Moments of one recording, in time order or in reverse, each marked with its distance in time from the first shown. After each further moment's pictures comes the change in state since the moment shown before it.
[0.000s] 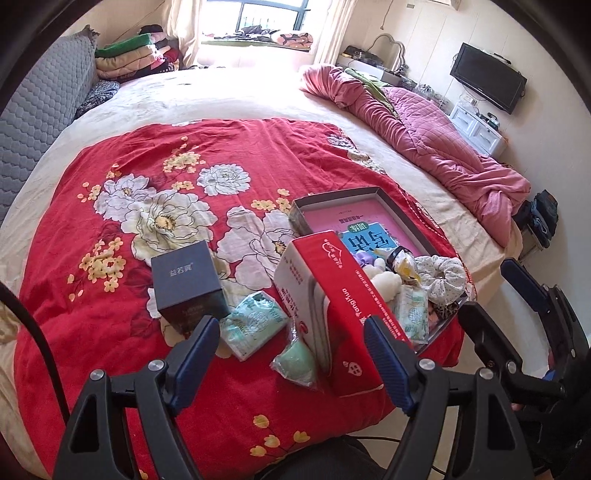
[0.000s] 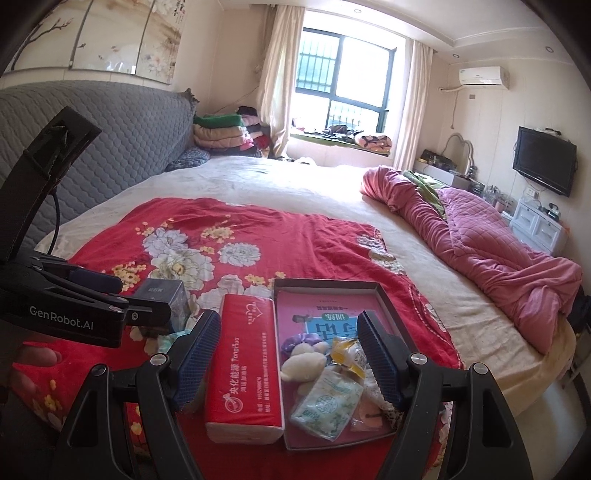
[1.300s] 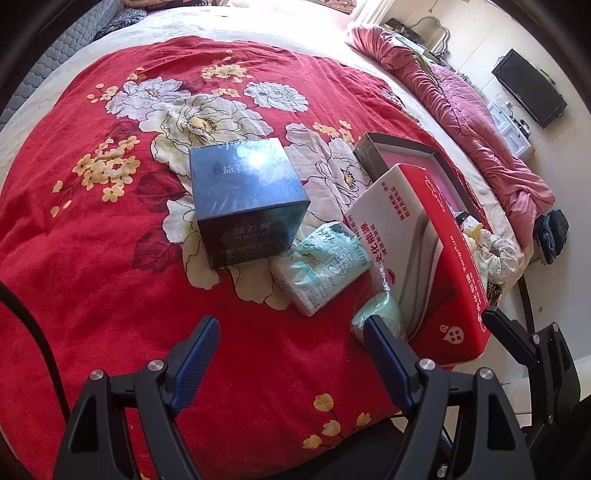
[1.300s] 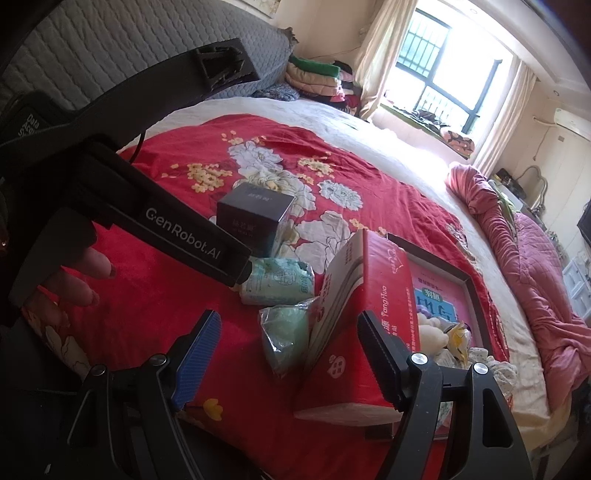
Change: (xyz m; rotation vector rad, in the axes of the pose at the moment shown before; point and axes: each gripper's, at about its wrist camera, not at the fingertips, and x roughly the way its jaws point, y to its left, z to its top) left arm 0.074 0.080 -0.039 -0.151 0.189 -0.034; right arm 0.064 0.119 -0.058 -0.326 0.186 0.164
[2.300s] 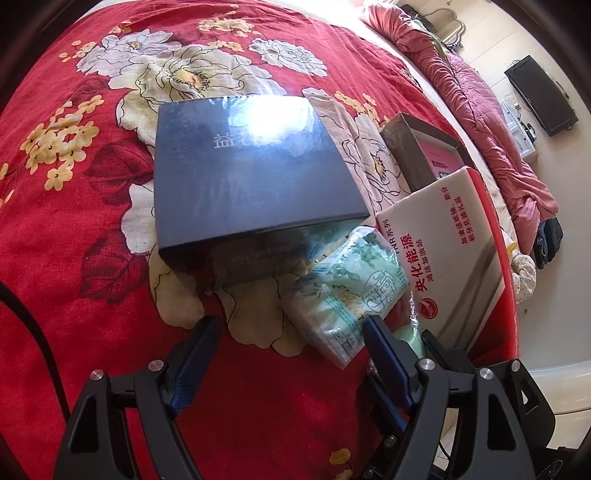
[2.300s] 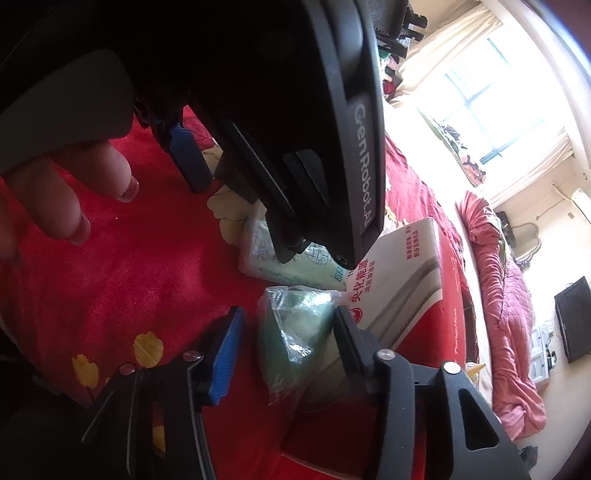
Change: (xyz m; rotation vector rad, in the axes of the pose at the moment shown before) left arm 0.071 0.022 0.033 -0.068 0.117 -0.075; right arm 0.113 0.031 -0.014 -0.308 0.155 -0.133
